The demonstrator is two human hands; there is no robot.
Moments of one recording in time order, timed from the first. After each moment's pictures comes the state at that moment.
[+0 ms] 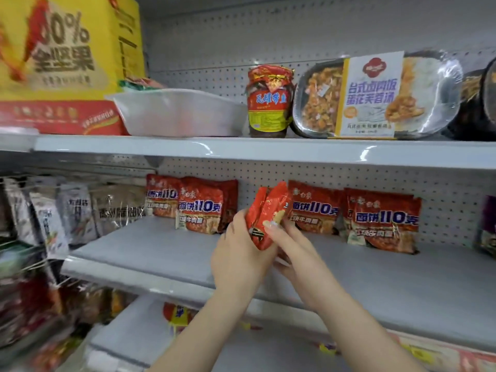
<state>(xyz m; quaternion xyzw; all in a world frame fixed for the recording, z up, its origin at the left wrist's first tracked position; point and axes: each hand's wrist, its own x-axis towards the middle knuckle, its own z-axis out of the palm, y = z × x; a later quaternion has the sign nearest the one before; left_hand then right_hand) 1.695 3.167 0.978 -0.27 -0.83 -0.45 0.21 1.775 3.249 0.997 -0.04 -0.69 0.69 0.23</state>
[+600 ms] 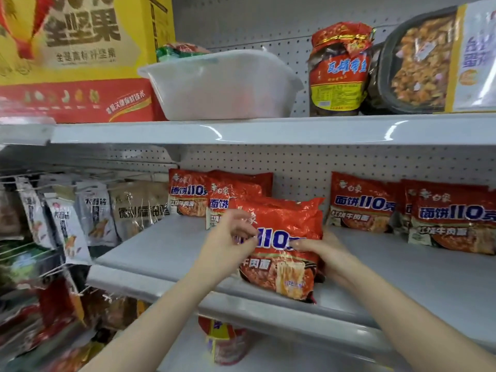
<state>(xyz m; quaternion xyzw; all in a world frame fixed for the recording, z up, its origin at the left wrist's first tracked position) 1.550 3.079 0.968 -0.37 -0.77 -0.53 0.02 1.651 3.273 0.961 -0.13 -0.70 0.67 0.18</state>
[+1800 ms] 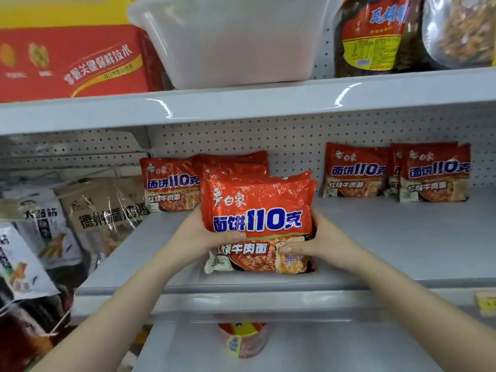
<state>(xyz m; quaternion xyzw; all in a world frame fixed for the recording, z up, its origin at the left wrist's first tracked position) 1.427 3.027 0.969 -0.48 -0.68 -0.53 -0.16 1.612 3.210 0.948 -0.14 -0.80 0.55 0.21</state>
